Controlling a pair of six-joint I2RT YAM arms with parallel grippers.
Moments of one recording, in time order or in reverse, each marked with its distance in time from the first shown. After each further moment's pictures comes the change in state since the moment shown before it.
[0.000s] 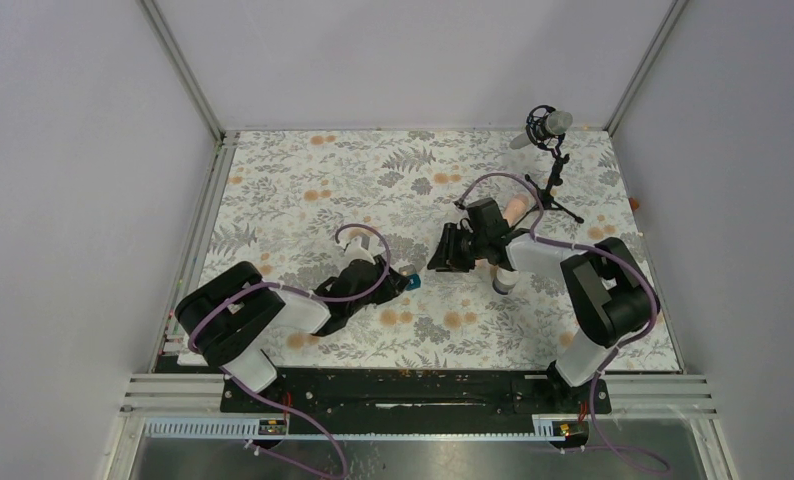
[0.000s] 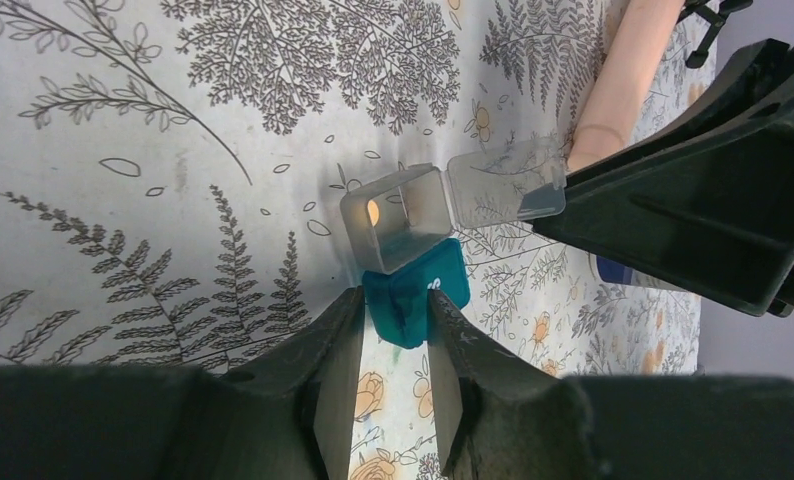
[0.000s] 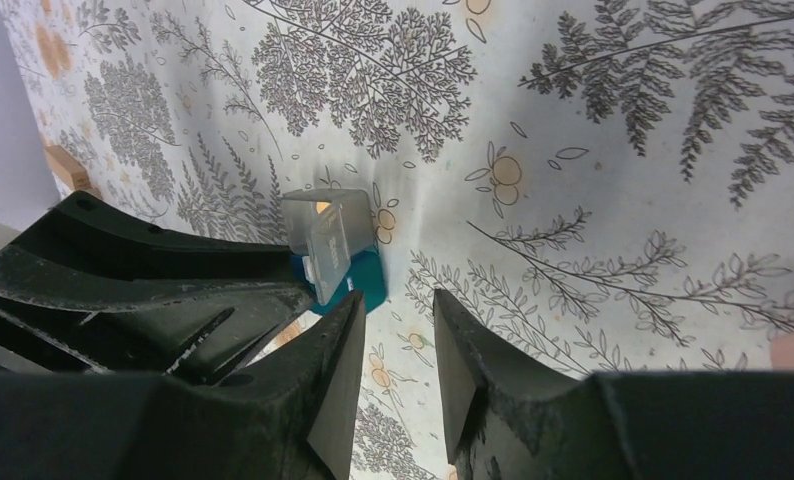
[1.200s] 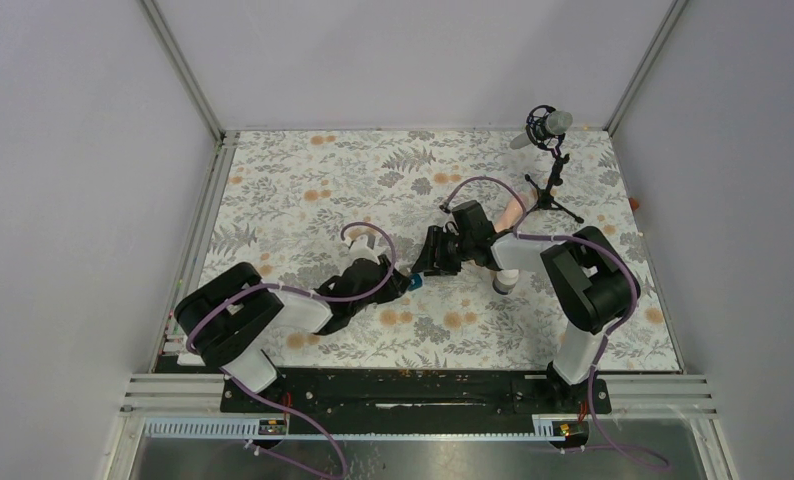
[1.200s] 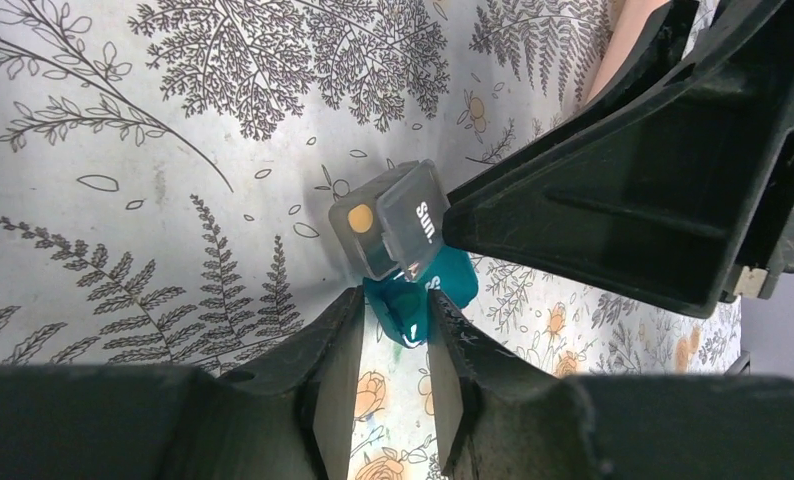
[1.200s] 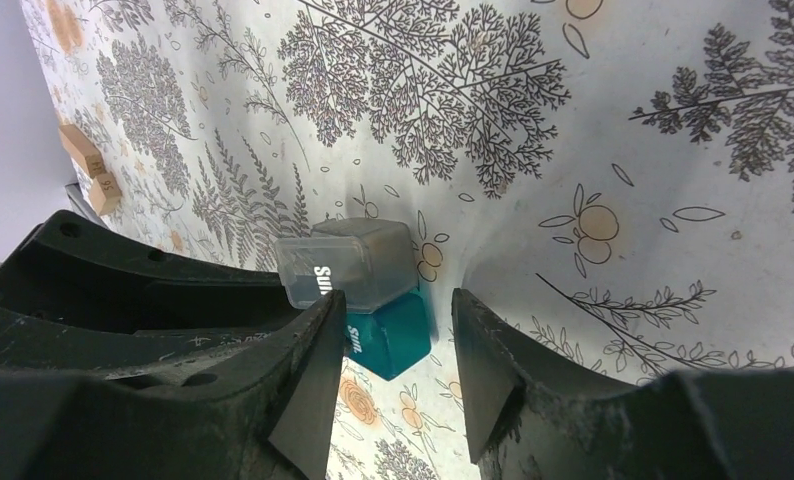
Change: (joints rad) left arm -0.022 -0.005 0.044 -0.063 -0.014 0.088; right arm 0.057 0.120 0.043 0.097 -0.047 0.051
